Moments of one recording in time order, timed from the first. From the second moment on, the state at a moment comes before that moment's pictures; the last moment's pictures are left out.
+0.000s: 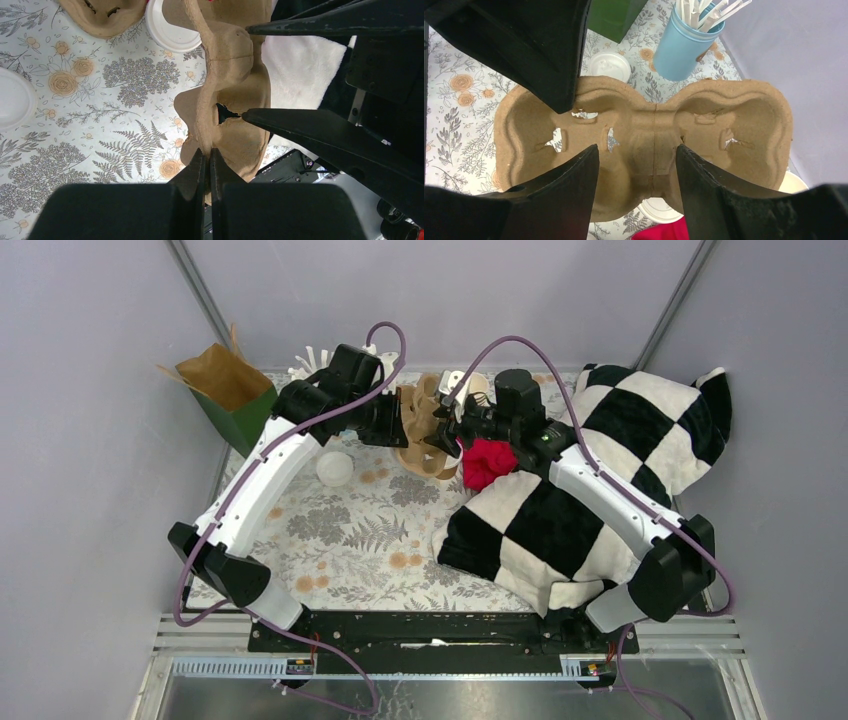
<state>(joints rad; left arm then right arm) -0.56 1.55 1.82 -1.09 0.21 -0.38 0.59 1.49 1.34 -0.17 -0.57 -0.41</state>
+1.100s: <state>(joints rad) -0.56 1.54 1.81 -1.09 0.23 -0.37 0.59 1.54 1.34 -0.16 -0.57 -0.40</state>
